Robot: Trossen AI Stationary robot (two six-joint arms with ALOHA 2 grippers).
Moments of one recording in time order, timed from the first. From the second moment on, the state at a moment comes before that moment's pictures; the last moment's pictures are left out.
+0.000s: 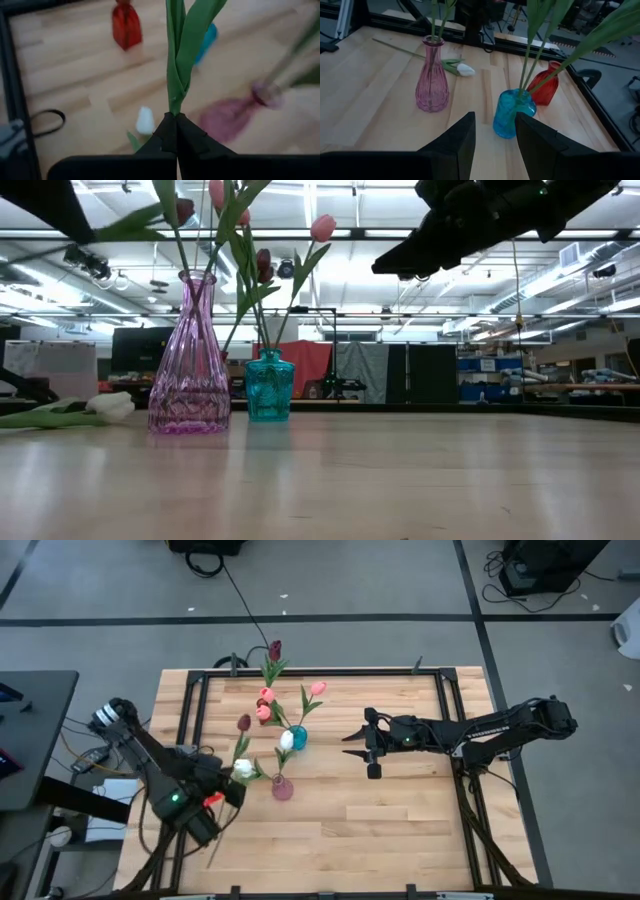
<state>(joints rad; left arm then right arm) -0.85 1.39 1.17 -1.57 -0.77 -2.11 -0.01 1.26 0.64 0.27 0.05 -0.18</state>
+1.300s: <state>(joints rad) -0.33 0.95 1.10 -1.29 -1.27 -1.30 -0.01 1.26 0.64 0.30 0.00 -0.19</state>
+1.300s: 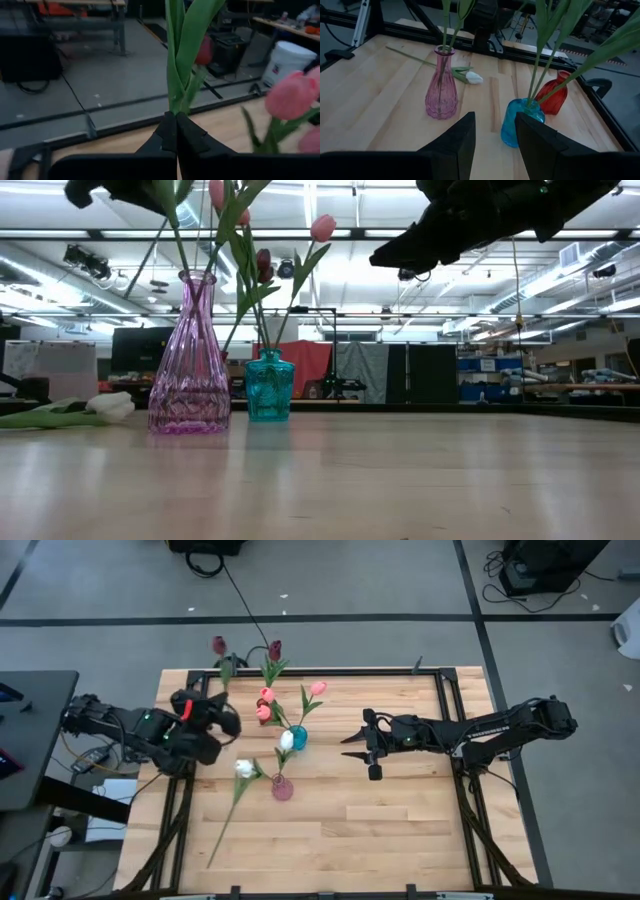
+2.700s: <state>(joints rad) 0.50 0.80 0.63 0.10 -0.34 -0.14 -0.01 1.26 0.64 0.27 -0.03 -0.19</state>
